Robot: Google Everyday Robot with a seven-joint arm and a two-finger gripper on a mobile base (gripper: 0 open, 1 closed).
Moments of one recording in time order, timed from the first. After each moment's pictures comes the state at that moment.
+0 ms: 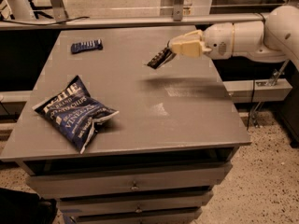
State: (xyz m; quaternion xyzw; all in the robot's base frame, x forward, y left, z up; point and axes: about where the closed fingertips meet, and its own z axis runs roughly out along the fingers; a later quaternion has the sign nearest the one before) arm 0.652 -0.081 0.934 -0.46 0.62 0.39 0.49
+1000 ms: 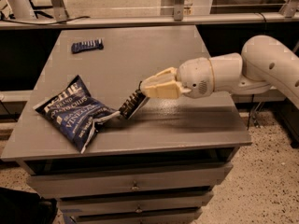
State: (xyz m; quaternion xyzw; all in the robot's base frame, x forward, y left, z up) arm 0.510 -0.003 0.898 -0.52 0.59 0.46 0.41
